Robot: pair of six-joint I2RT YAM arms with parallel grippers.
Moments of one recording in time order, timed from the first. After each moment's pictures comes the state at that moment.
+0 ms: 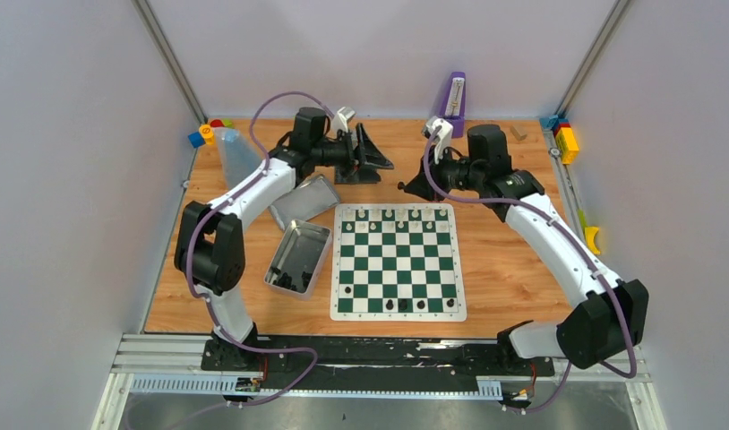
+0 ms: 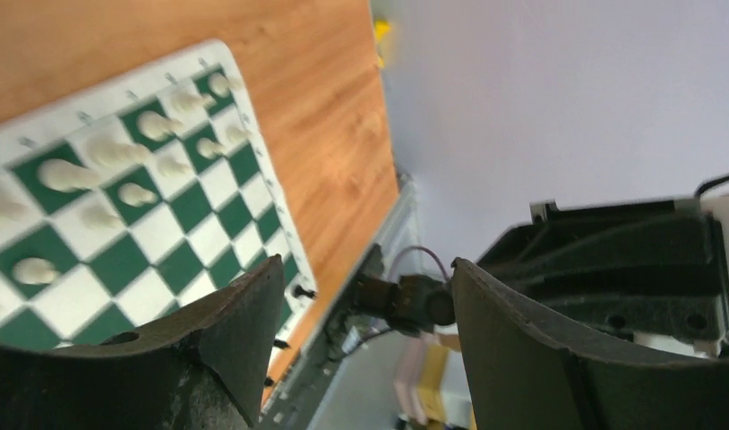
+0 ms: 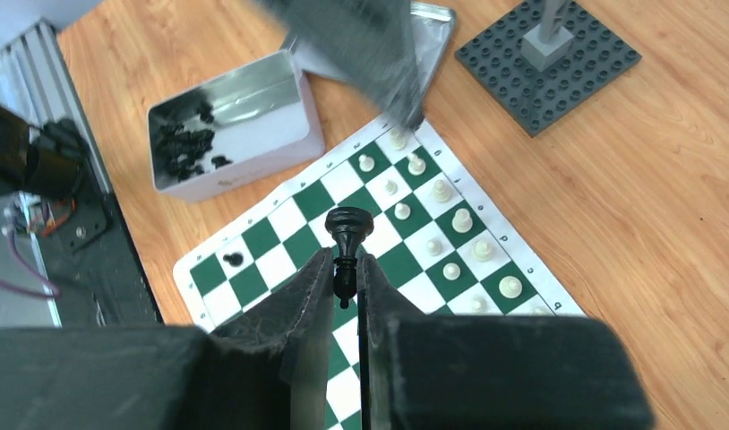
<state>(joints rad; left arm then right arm) -0.43 1.80 1.42 -0.09 0.85 -0.95 0.38 1.36 1.25 -0.39 -0.64 -0.06</state>
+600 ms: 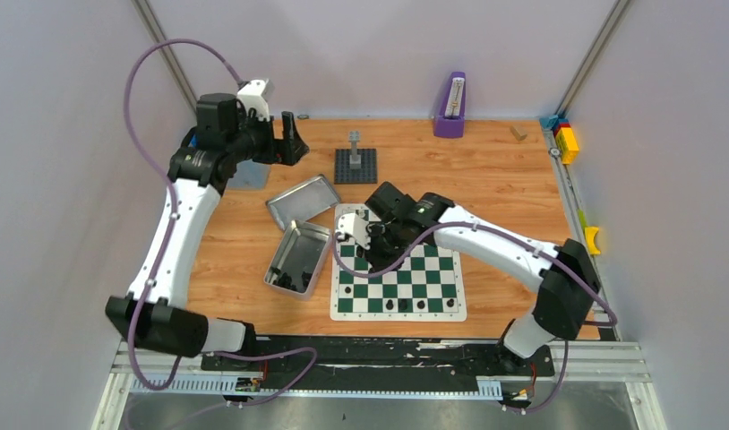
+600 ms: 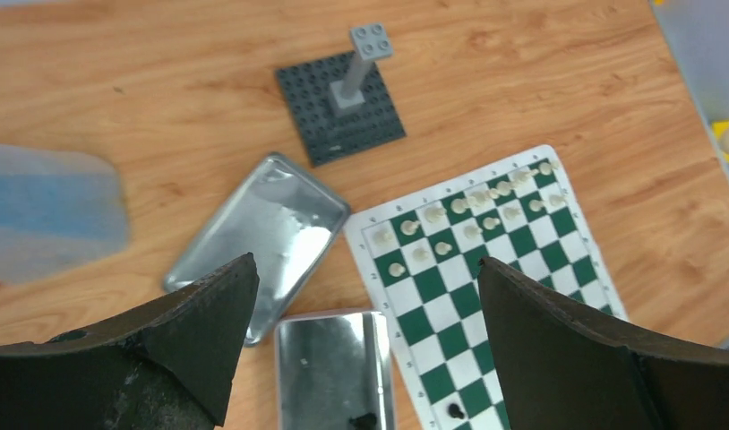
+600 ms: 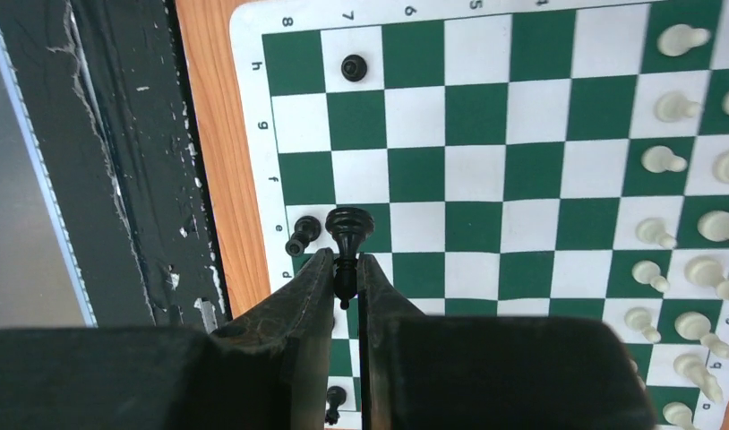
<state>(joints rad) -0.16 1.42 1.55 -0.67 0.39 -0.15 0.89 1.53 1.30 -0.84 -0.40 -0.47</state>
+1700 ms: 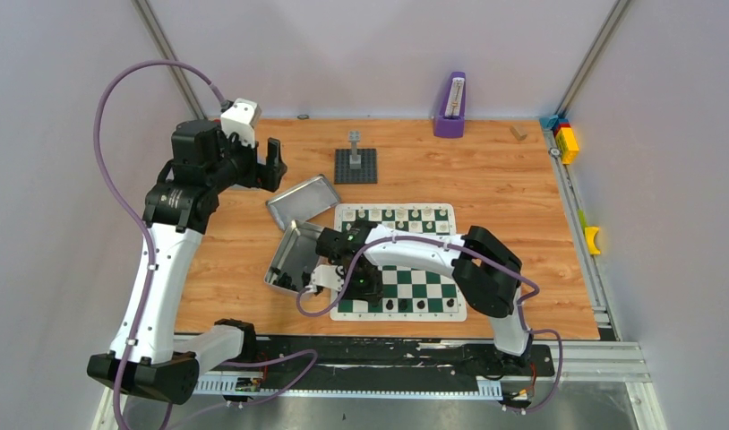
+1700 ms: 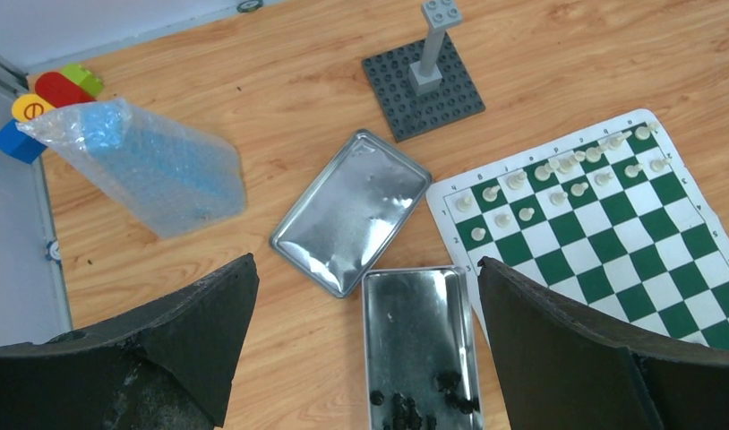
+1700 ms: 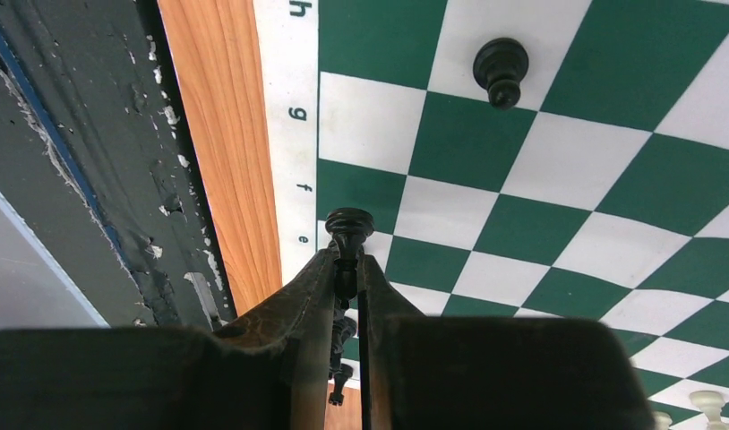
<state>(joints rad) -0.16 1.11 1.43 -0.76 0.19 0.08 1.13 1.98 1.52 -1.10 -0.18 -0.54</state>
